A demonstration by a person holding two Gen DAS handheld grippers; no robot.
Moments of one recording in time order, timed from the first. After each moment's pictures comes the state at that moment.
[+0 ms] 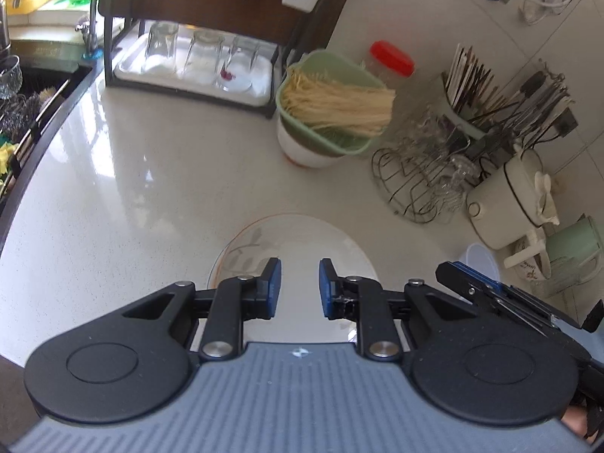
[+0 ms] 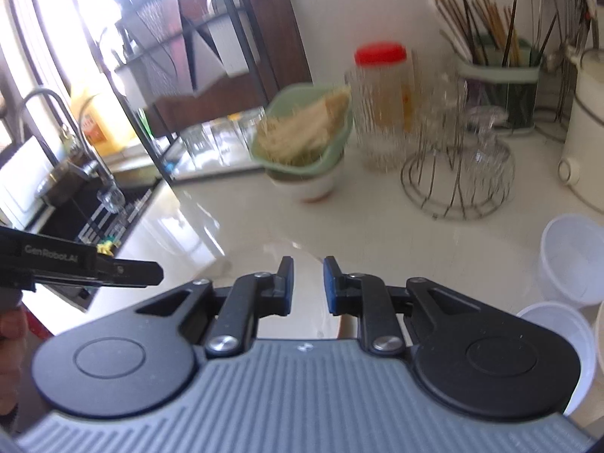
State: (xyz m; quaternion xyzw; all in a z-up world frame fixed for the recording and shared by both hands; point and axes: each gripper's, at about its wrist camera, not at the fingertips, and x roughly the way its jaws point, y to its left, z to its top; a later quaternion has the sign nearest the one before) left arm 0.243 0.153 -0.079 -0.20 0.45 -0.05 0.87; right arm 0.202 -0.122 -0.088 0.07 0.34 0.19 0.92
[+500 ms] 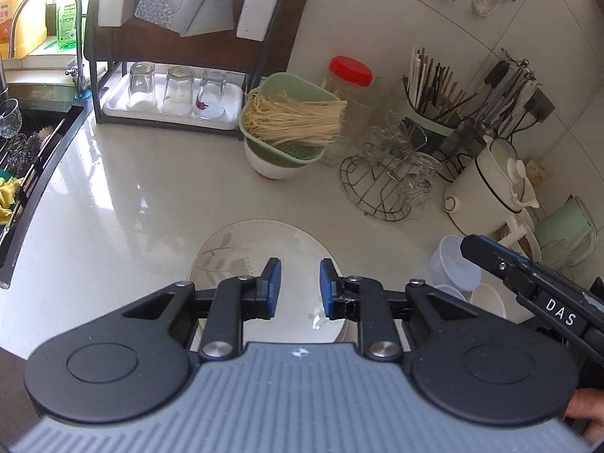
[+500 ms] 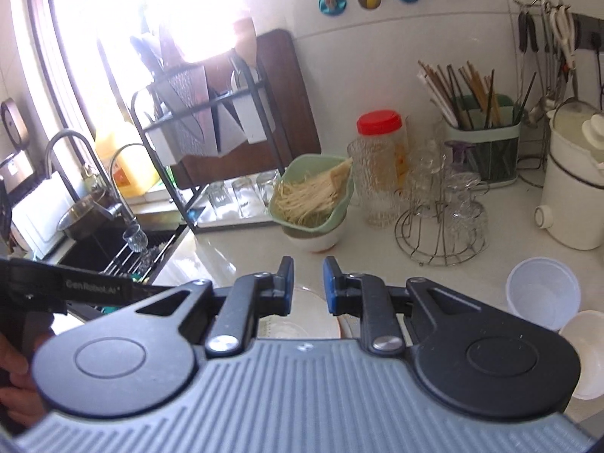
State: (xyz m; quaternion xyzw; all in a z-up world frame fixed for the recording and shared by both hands) left arm 0.199 0.109 -0.038 -0.16 0.42 -0.06 0.89; right arm 0.158 -0.155 -0.036 0.08 0.27 0.19 0.94
